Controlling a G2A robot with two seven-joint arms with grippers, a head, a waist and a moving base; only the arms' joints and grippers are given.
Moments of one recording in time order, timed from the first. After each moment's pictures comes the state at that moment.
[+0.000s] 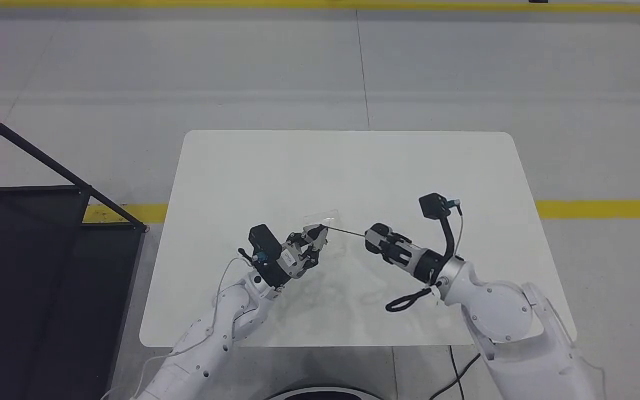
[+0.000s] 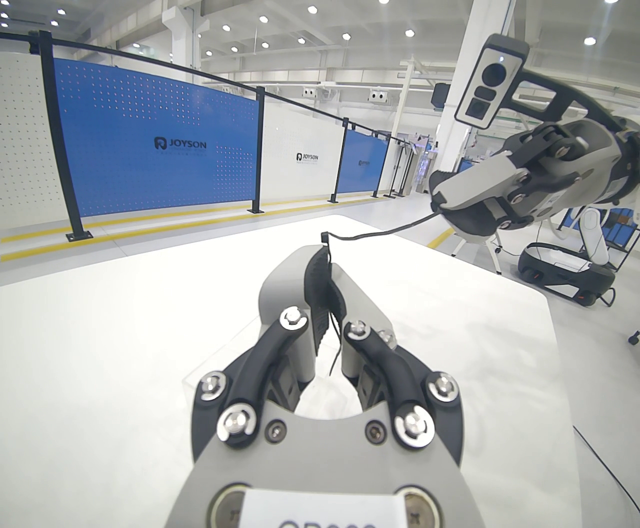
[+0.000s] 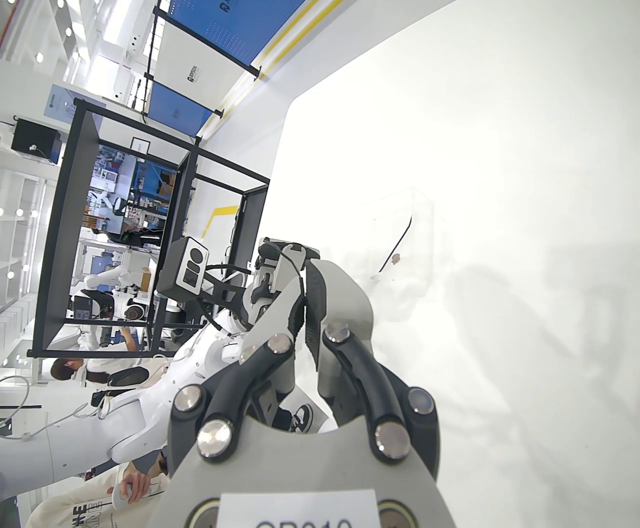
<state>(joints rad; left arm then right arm) 1.22 -1.26 -1.04 -1.32 1.28 -0.46 0.63 -1.30 -1.09 1.27 -2.00 -0.26 0.14 0.69</state>
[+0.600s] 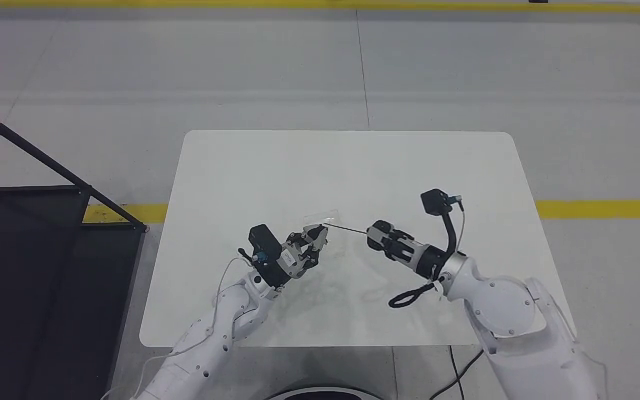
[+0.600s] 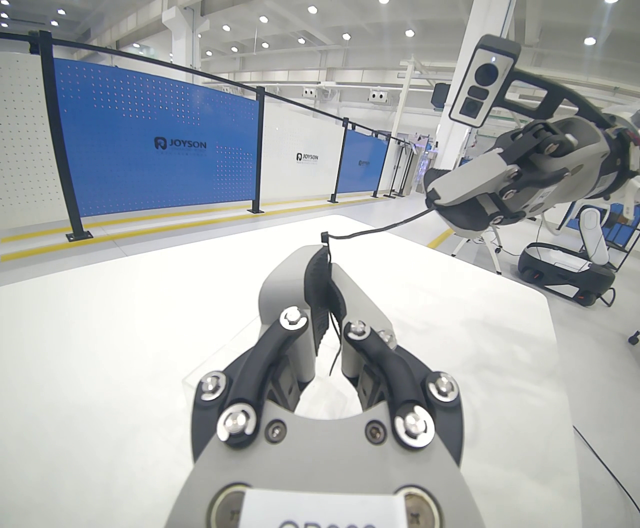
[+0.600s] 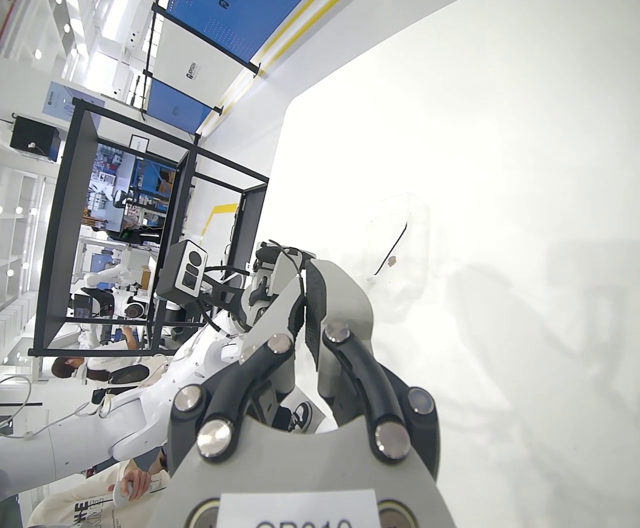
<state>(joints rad) 1.22 -1.26 -1.04 -1.32 1.28 -0.46 0.63 -1.28 -1.09 1.28 -1.98 -0.24 0.14 0.71</state>
